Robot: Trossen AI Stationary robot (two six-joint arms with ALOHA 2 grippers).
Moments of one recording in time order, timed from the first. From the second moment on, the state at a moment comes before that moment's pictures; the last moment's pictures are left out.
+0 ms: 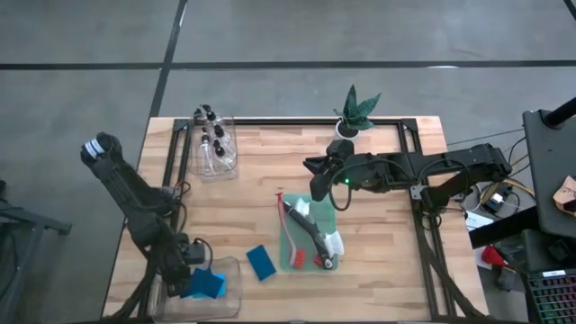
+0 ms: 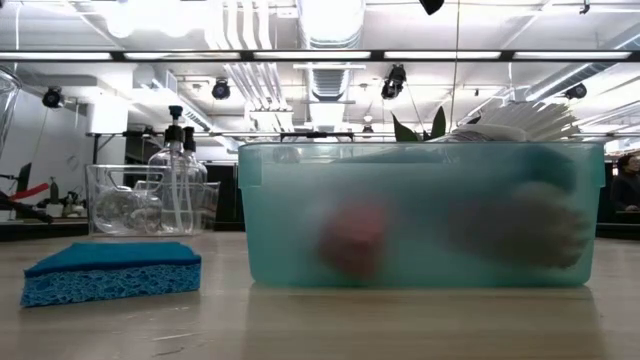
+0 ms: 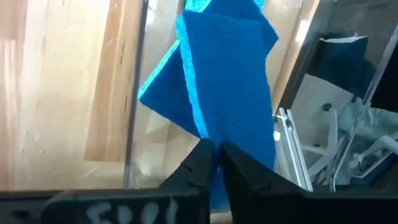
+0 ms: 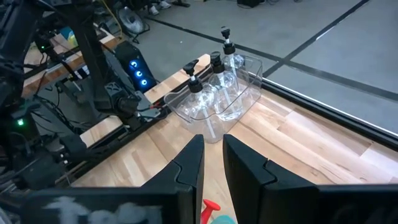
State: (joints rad) left arm -0.95 1.17 0.78 -0.72 0.17 -1.29; right arm 0.16 1.42 1.38 -0.41 0.58 0.63
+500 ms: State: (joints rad) left arm -0.92 1.06 0.82 -0.69 0.14 -1.46; right arm 0.16 1.42 1.38 -0.41 0.58 0.62
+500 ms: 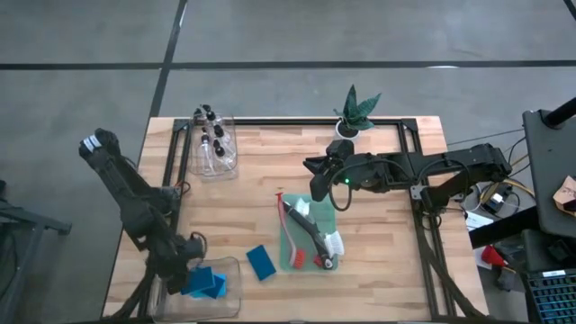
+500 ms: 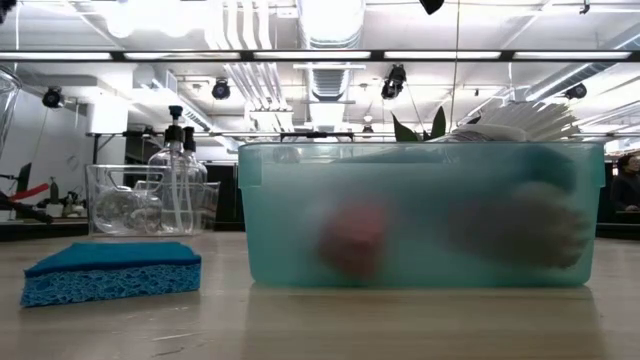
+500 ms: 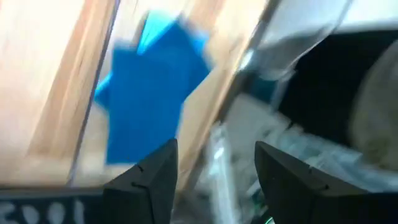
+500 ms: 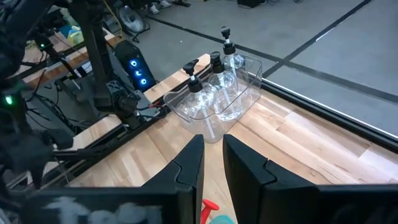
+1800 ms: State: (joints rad) left arm -0.37 1.44 0.88 -0.38 -0.03 -1.01; right arm 0.16 1.42 1.38 -0.41 0.58 0.63
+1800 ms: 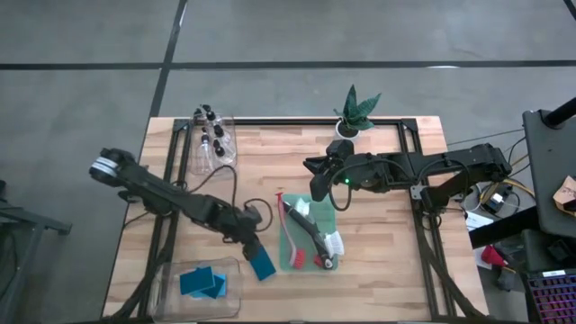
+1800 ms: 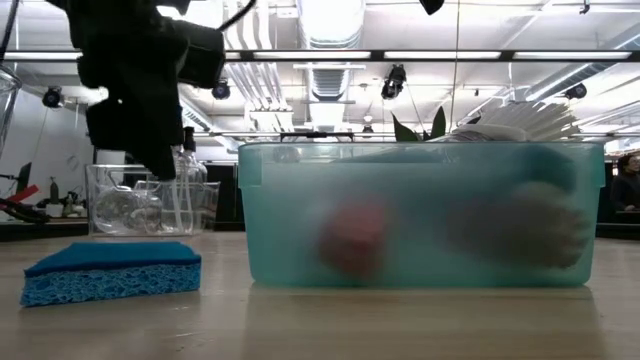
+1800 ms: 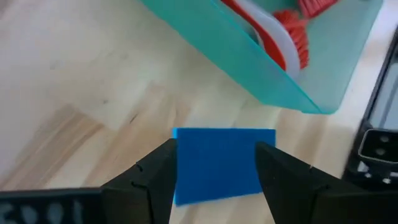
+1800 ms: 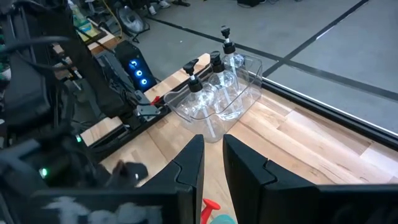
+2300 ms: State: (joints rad) left arm -0.36 1.65 0.88 -0.35 0.05 -0.91; right arm 0.16 1.42 1.38 -0.41 0.58 0.63
